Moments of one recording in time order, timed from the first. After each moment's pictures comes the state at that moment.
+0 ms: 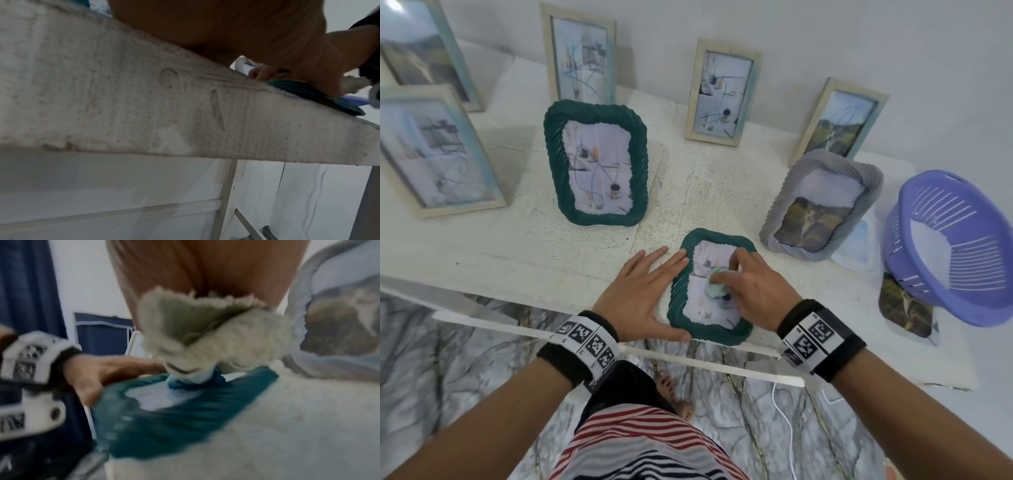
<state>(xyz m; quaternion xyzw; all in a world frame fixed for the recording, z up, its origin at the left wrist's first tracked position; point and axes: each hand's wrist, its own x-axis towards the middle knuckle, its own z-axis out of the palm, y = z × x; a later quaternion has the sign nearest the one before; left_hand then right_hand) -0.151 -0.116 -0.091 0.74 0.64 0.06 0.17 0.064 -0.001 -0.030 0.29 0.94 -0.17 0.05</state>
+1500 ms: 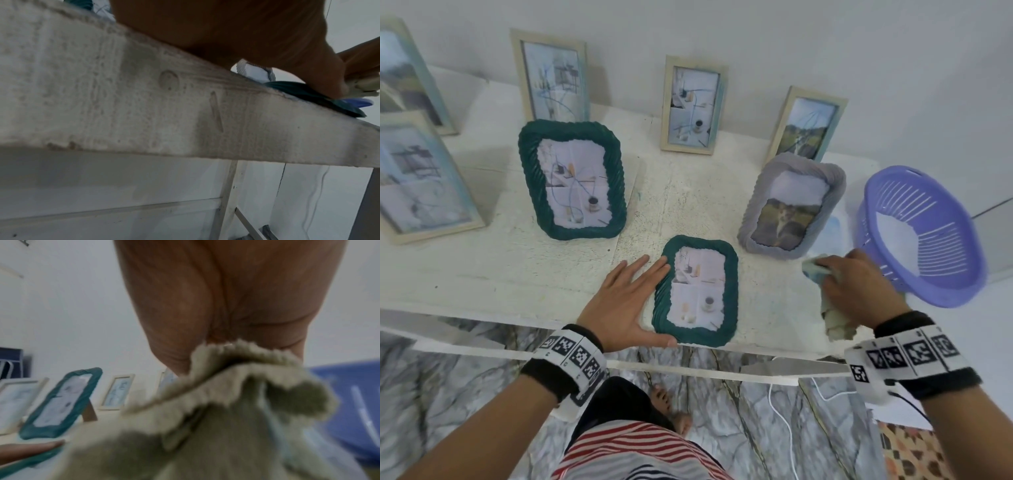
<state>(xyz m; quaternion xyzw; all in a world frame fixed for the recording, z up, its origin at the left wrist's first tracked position) -0.148 -0.116 -0.086 0.74 0.65 0.06 0.18 0.191 0.041 0.009 0.57 0.81 -0.12 0.04</state>
